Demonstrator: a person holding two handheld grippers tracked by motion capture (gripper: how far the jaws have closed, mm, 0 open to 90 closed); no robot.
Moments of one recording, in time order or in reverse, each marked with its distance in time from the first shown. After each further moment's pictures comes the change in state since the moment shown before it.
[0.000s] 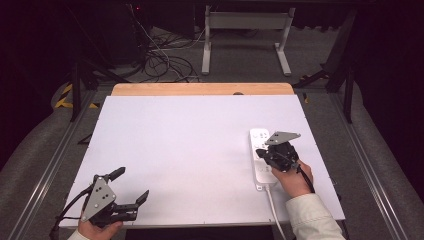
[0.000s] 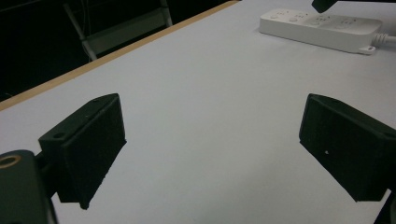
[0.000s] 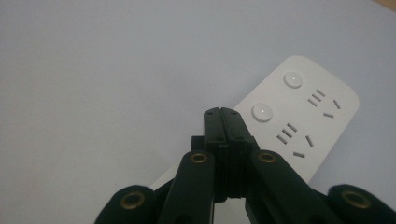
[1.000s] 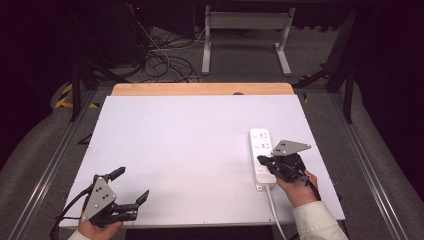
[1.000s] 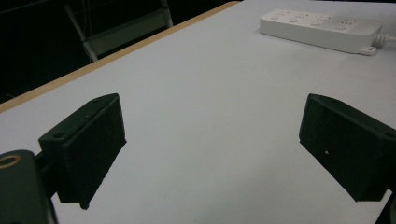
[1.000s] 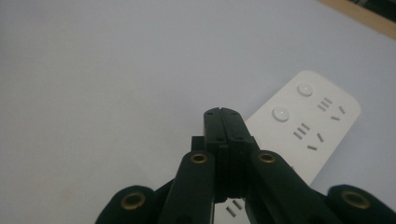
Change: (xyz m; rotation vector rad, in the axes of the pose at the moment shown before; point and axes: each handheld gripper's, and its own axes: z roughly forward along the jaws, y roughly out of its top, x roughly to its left) left arm -0.001 0.001 0.000 -0.003 0.004 0.004; right arm 0.021 -0.009 -0.033 -0.088 0.026 -0.023
